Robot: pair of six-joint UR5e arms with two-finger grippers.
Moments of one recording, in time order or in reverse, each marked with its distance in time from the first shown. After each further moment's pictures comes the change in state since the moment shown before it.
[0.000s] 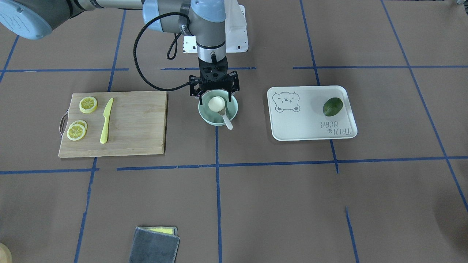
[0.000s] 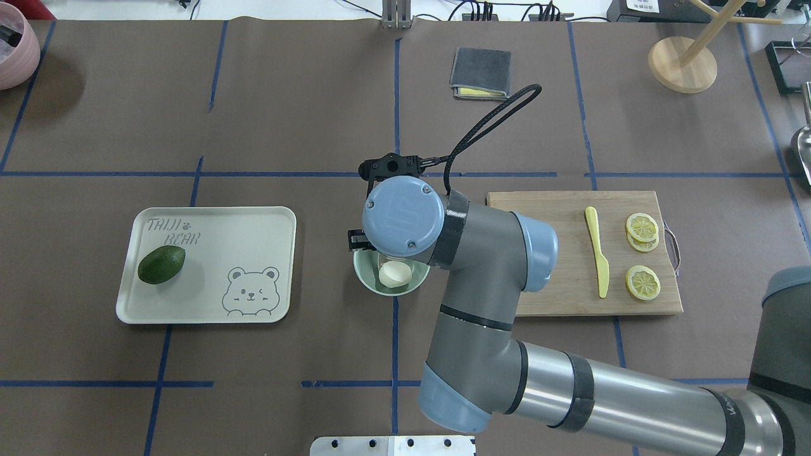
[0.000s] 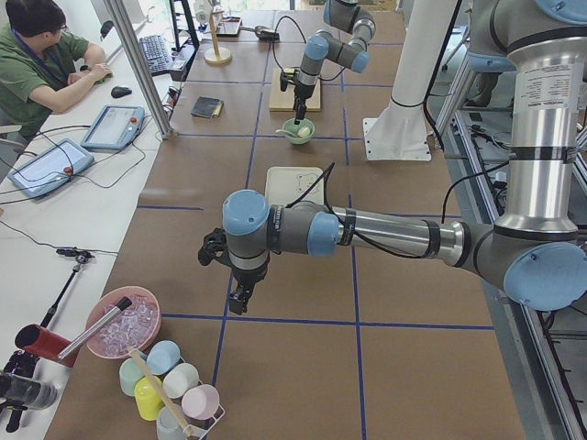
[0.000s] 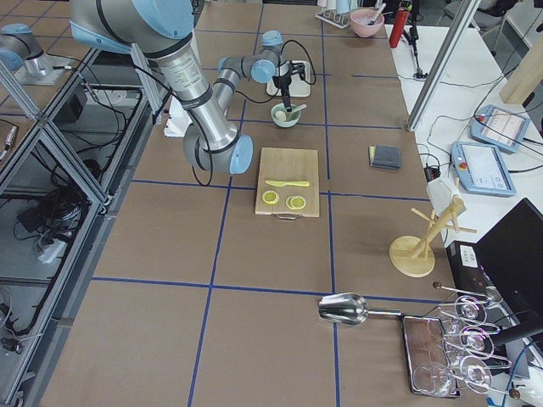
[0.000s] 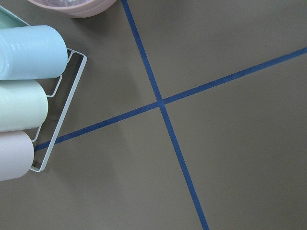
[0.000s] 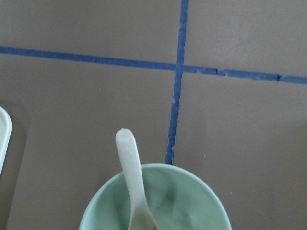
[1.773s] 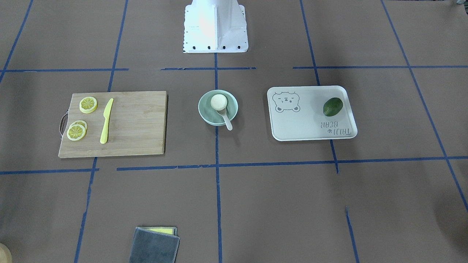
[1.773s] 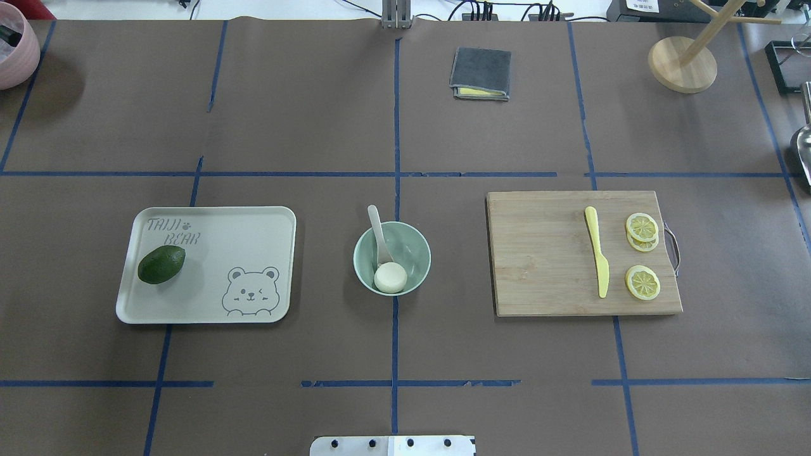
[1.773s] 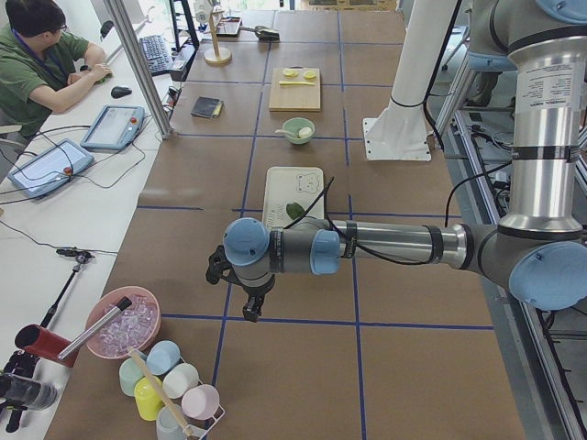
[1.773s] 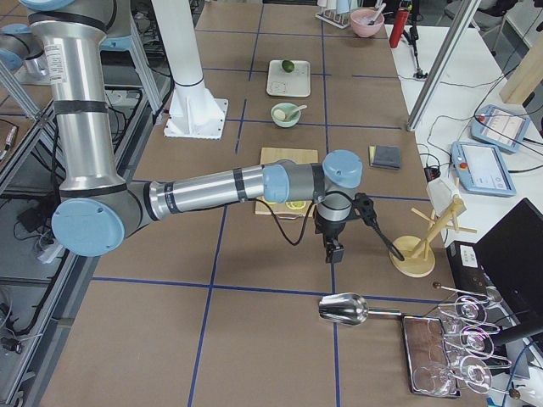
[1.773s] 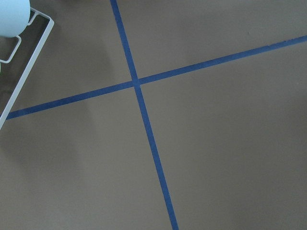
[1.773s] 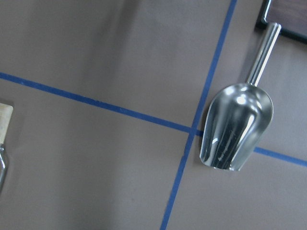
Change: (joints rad) left arm -0.003 0.016 0.070 0.011 -0.155 -0.050; right arm 1.078 -0.743 0.027 -0.067 0.632 -1.329
